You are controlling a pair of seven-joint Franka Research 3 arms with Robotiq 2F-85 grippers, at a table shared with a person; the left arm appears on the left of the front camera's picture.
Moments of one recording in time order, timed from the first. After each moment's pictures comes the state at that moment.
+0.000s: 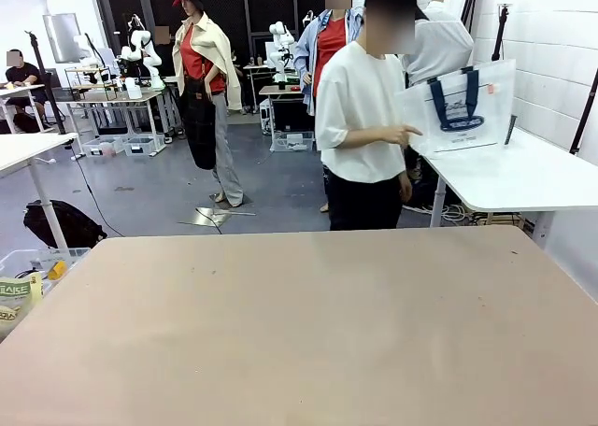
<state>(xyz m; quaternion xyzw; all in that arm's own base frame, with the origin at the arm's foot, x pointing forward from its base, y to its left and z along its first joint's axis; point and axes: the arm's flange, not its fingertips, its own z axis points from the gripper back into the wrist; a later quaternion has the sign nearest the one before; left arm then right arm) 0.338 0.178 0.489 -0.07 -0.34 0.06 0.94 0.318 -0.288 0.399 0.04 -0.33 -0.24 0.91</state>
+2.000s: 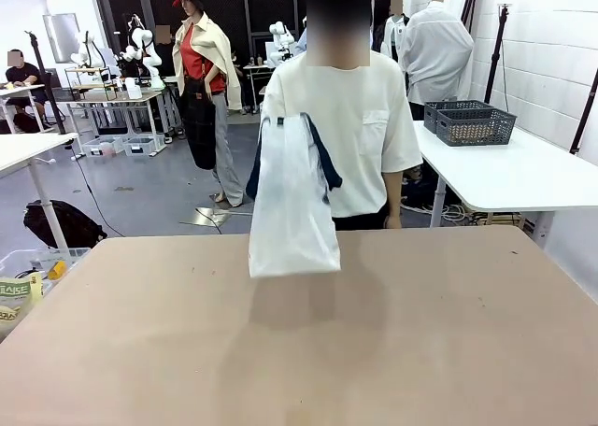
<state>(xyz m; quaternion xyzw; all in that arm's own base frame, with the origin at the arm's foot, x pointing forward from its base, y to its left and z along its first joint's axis) 0.338 0.178 0.489 -0.07 -0.34 0.06 0.94 0.318 -0.288 0.399 0.04 -0.33 -0.24 0.91</state>
